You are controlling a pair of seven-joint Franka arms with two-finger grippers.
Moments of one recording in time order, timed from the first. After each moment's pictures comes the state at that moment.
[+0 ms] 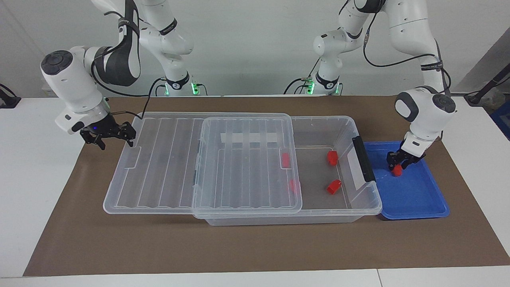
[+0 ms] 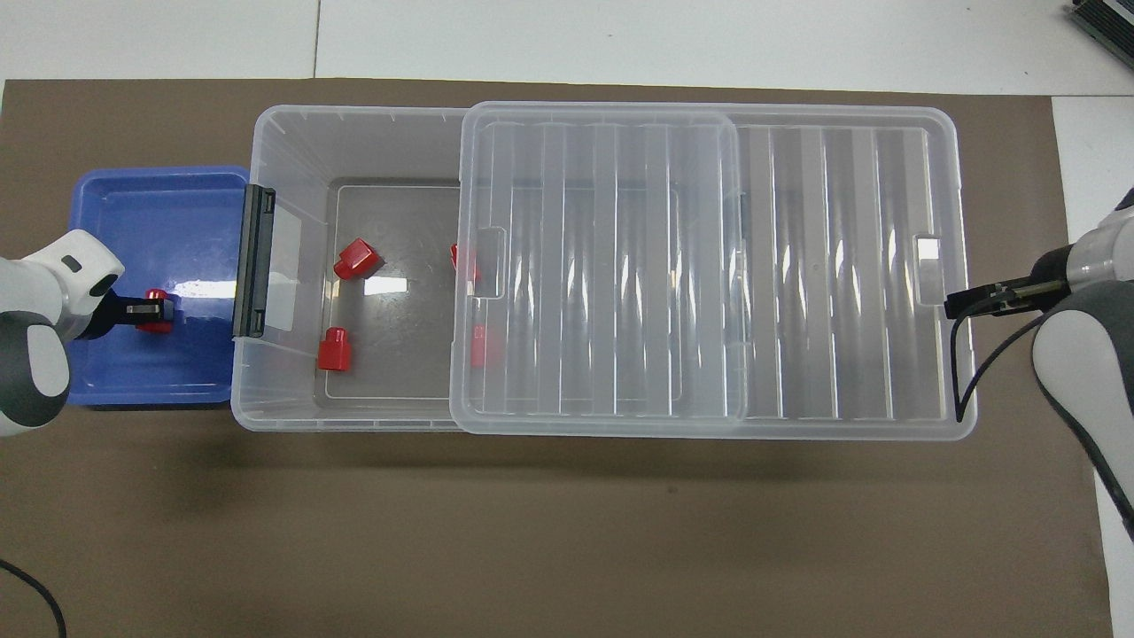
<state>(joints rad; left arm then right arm) 0.25 0.25 -0.05 -2.12 0.01 2.48 0.22 -0.23 0.03 0.09 -1.95 -0.02 2.00 -0.24</state>
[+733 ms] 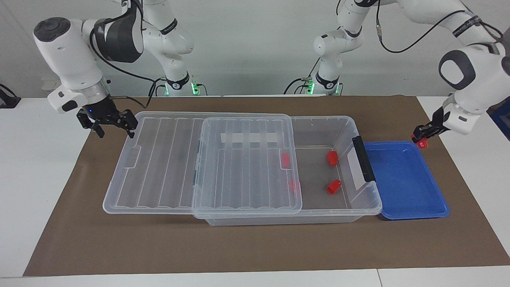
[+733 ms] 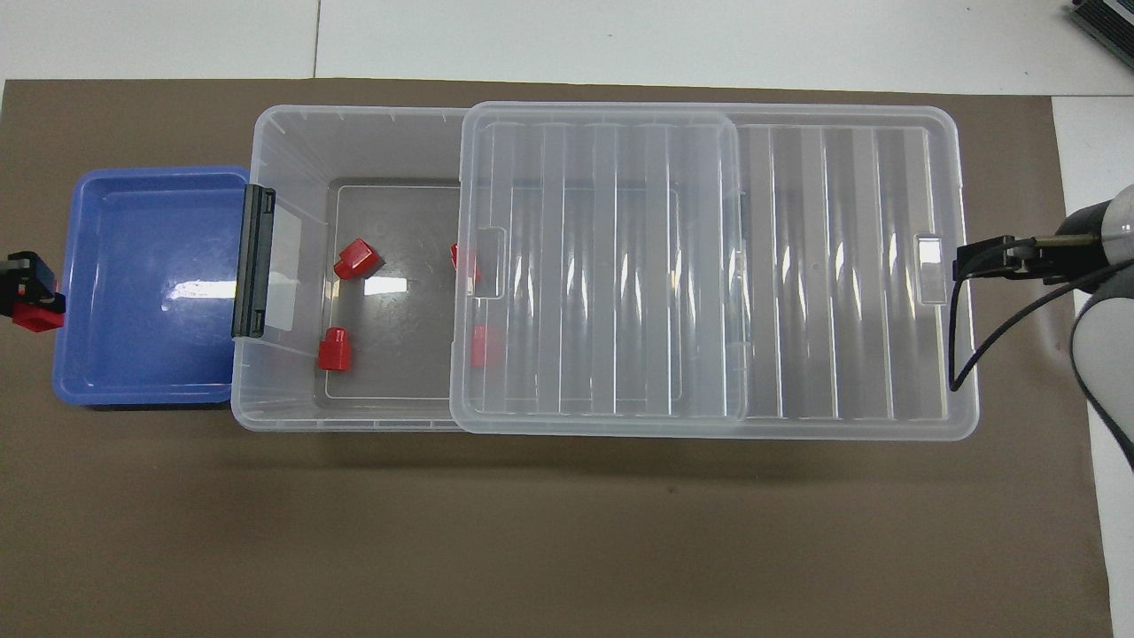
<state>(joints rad) 0.27 0.16 -0.08 -1.60 -0.03 1.63 -0.04 -0.13 0.01 0.10 -1.73 -0.02 1.80 0.09</state>
